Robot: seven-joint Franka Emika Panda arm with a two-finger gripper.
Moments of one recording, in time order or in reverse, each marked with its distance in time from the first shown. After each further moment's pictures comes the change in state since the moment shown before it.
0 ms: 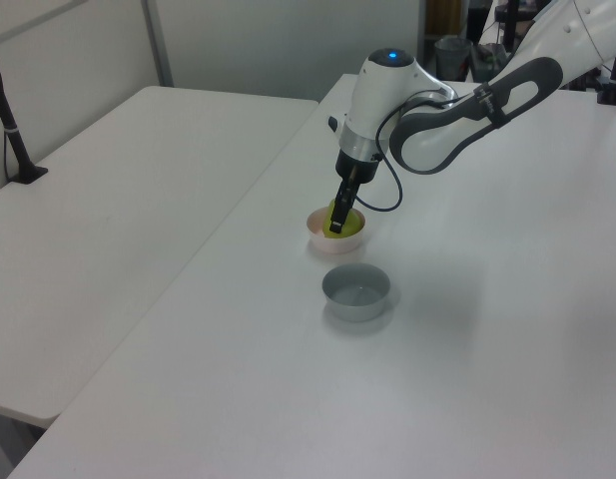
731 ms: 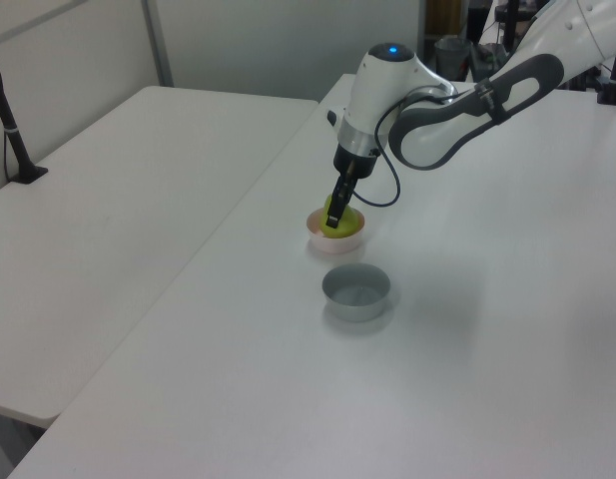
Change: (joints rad) arm 0.002 -0.011 0.000 0.016 -0.001 0.000 0.023
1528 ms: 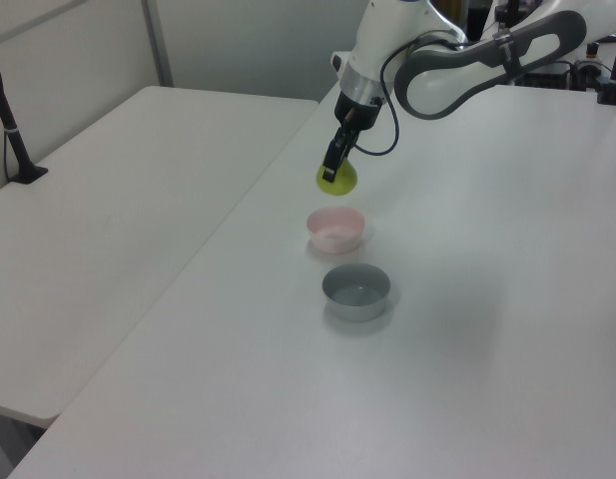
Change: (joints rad) arm -0.005 -0.096 -0.030 0.054 -0.014 -0.110 0.081
